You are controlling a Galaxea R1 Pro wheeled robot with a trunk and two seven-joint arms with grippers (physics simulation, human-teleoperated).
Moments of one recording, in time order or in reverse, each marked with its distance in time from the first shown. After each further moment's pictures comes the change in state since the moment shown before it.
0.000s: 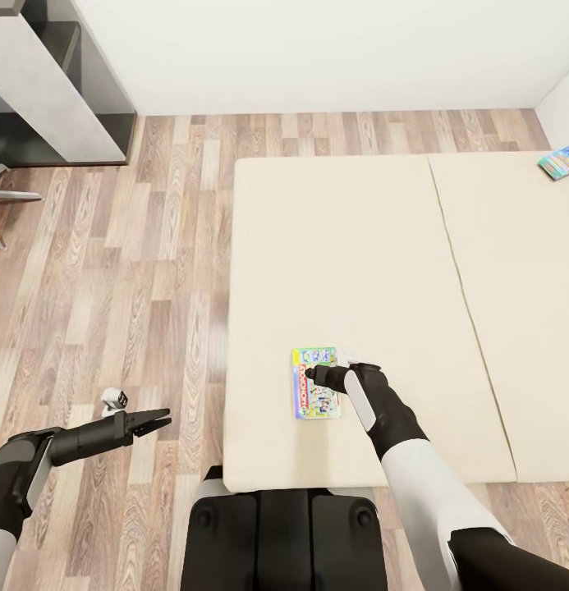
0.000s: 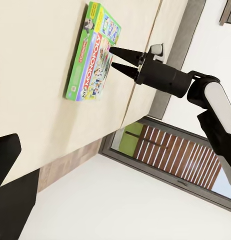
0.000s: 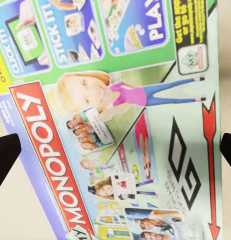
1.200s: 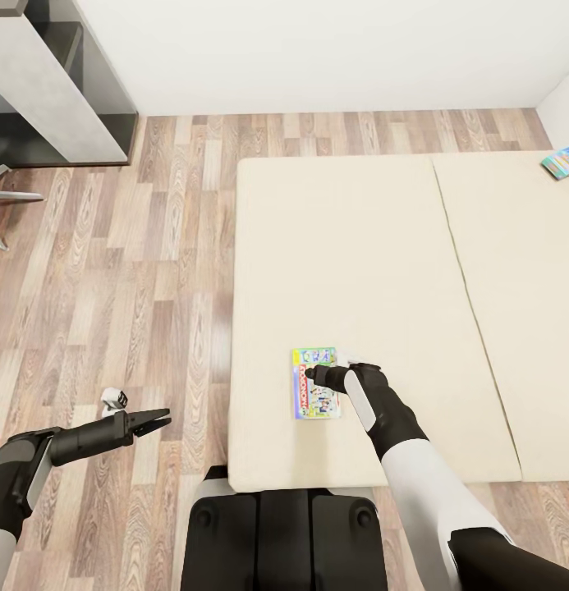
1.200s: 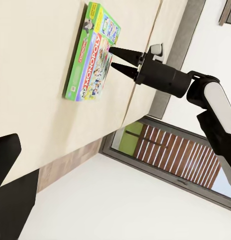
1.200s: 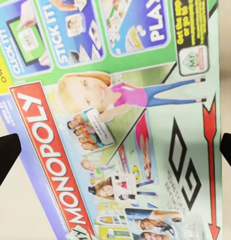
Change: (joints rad) left arm 0.000 0.000 0.000 0.000 0.000 0.000 -0.001; right arm 0.000 0.000 0.000 0.000 0.000 -0.001 0.000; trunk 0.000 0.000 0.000
